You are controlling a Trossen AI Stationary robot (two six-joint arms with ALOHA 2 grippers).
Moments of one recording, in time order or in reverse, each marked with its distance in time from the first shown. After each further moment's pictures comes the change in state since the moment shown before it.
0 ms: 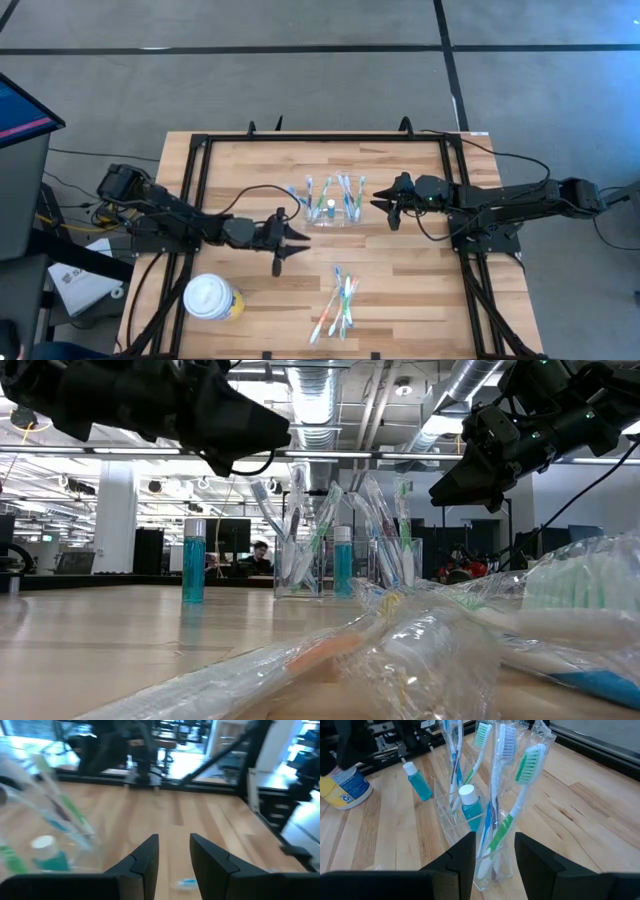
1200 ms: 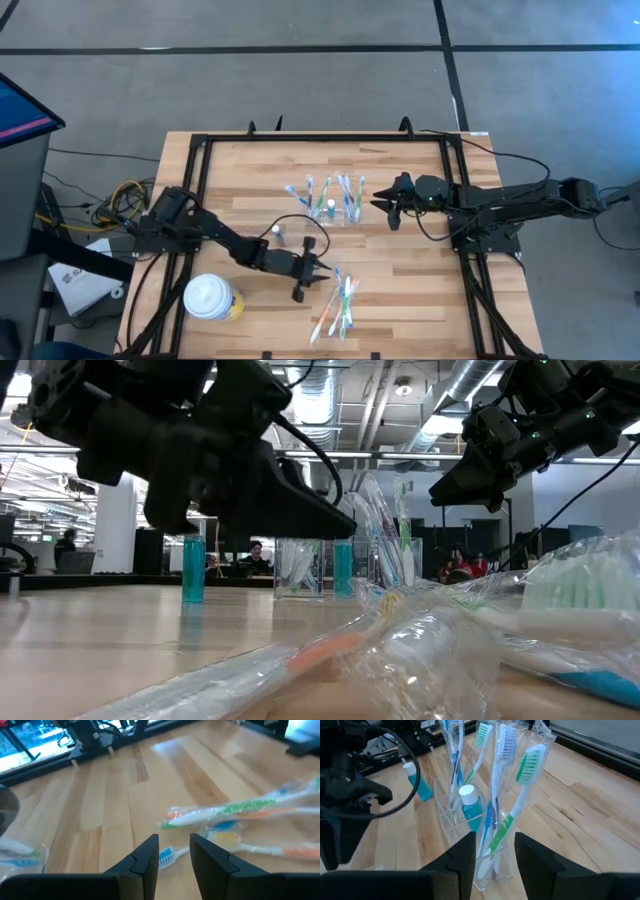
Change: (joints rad) left arm -0.081 0.474 0.279 -0.014 0.017 0.321; right arm 0.000 0.000 0.000 0.001 0.000 0.000
